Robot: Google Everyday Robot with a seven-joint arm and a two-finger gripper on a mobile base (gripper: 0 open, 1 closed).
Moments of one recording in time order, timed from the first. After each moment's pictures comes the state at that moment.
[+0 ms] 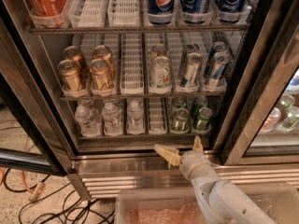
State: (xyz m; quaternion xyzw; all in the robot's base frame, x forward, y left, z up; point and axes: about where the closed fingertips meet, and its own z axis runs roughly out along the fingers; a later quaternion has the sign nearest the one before) arm 0.579 -0.130 0.611 -0.06 0.76 0.16 0.63
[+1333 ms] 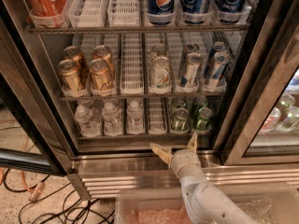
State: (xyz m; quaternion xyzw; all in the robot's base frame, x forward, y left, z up) arm 0.593 -0.121 0.609 -0.09 0.74 0.04 0.66
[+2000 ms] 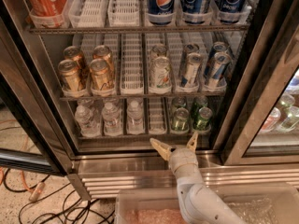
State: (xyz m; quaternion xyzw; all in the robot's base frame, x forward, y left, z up) arm 0.602 -0.125 0.612 -0.05 0.72 0.04 0.69
